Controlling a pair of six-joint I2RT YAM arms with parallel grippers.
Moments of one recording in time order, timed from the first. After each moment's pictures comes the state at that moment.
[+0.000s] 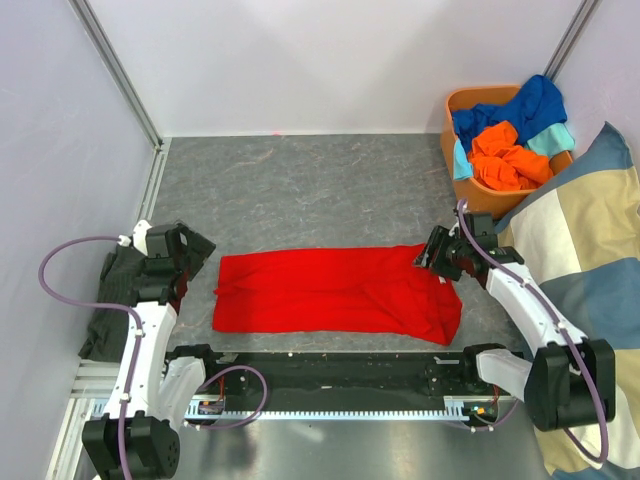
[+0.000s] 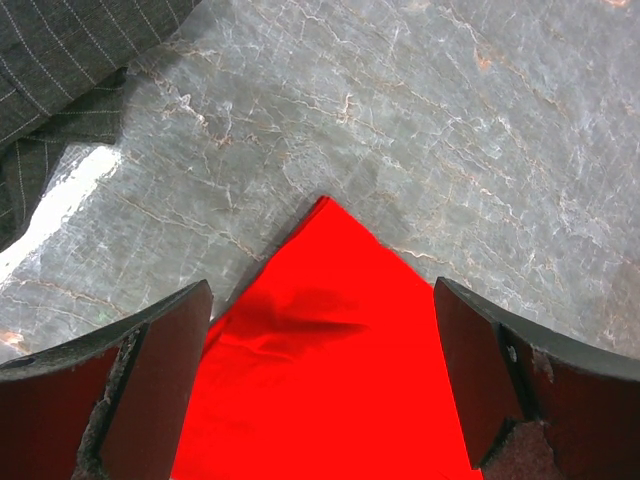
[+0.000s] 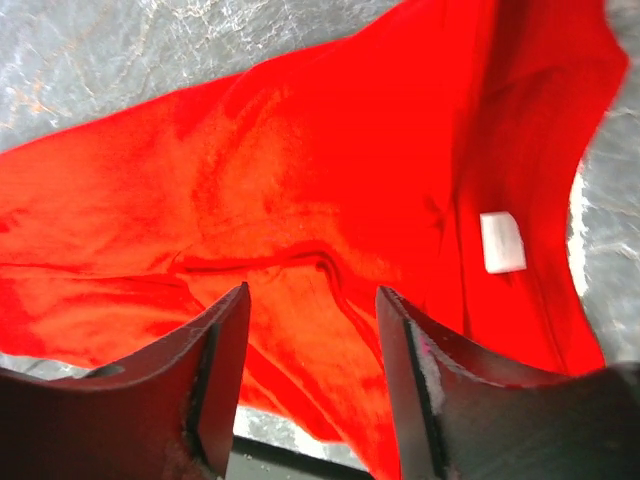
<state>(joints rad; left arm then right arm) 0.08 0.80 0.66 -0.59 -0.20 -0.80 0.11 1.09 0.69 -0.52 -0.24 0.52</state>
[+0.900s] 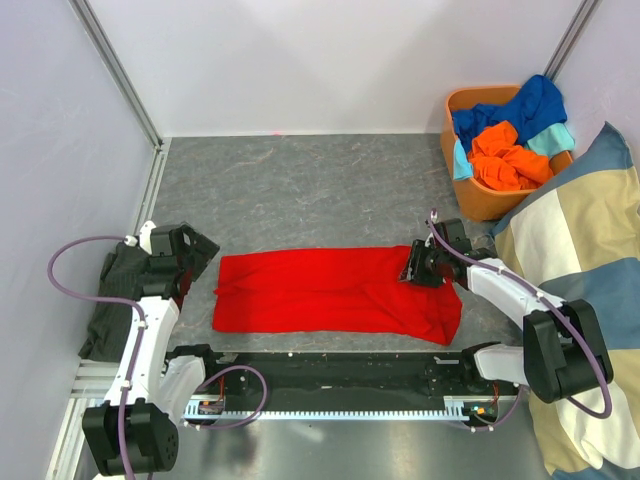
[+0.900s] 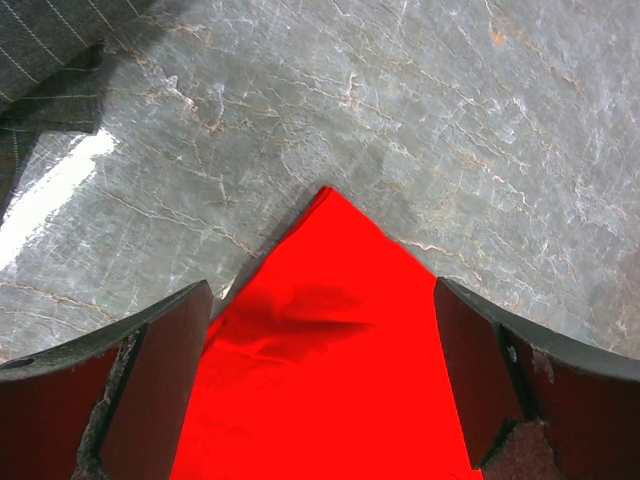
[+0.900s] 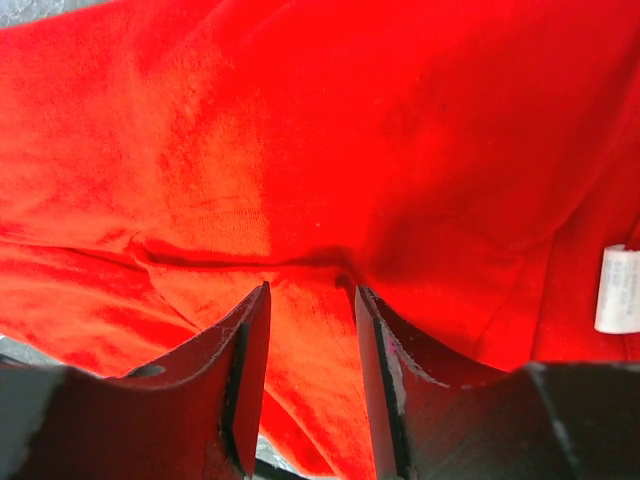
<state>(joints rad) 0.08 0.84 0.63 -0.54 -0.17 -0.80 0.27 1.27 0.62 -0.36 -0.23 0.51</state>
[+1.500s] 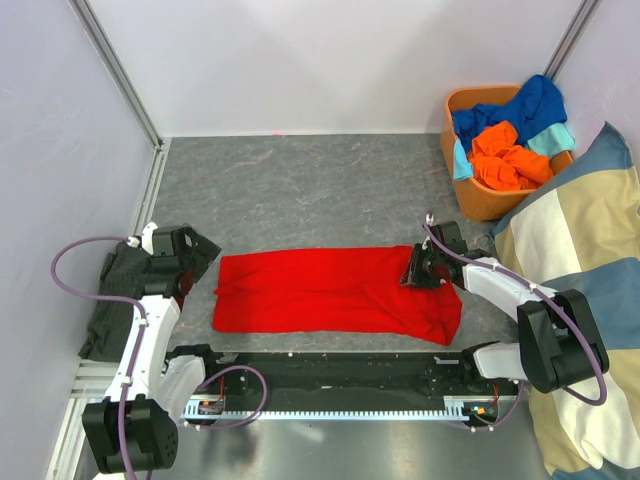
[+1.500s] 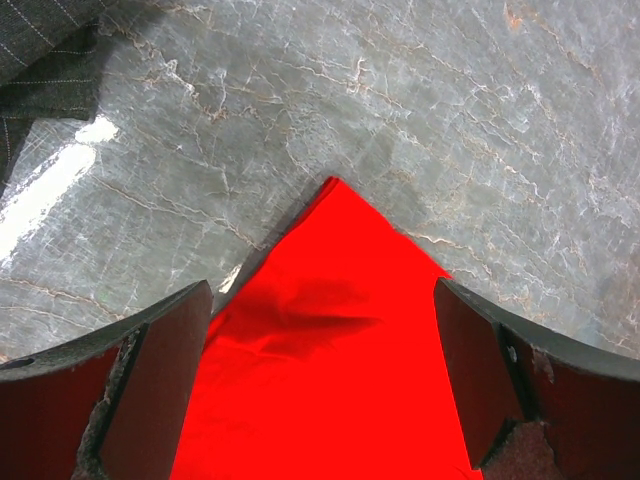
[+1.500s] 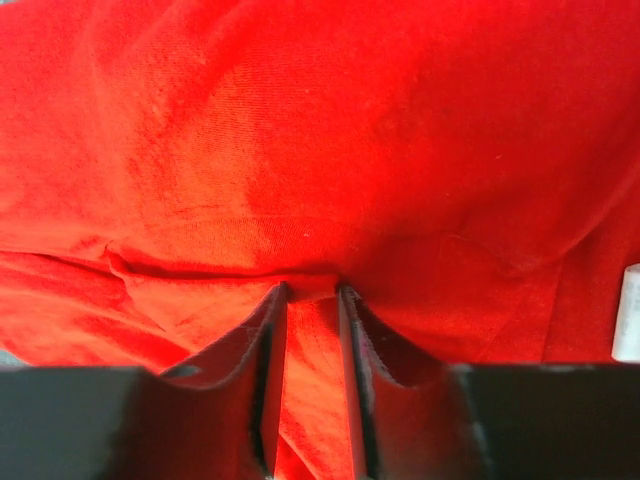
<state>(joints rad) 0.08 0.86 0.61 -0.54 -0.15 -0.80 0.28 1.33 0.60 -0.31 -0.23 0.51</state>
